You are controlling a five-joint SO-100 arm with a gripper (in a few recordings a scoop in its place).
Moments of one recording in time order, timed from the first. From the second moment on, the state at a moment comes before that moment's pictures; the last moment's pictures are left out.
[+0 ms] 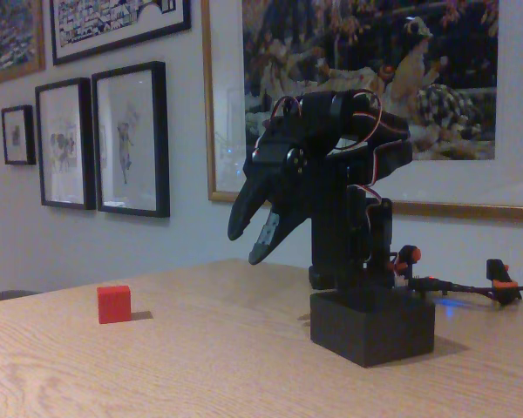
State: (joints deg) arm 0.0 171.3 169.4 54.6 -1.8
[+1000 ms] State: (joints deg) arm -5.1 155.7 156.9 53.2 -12.4
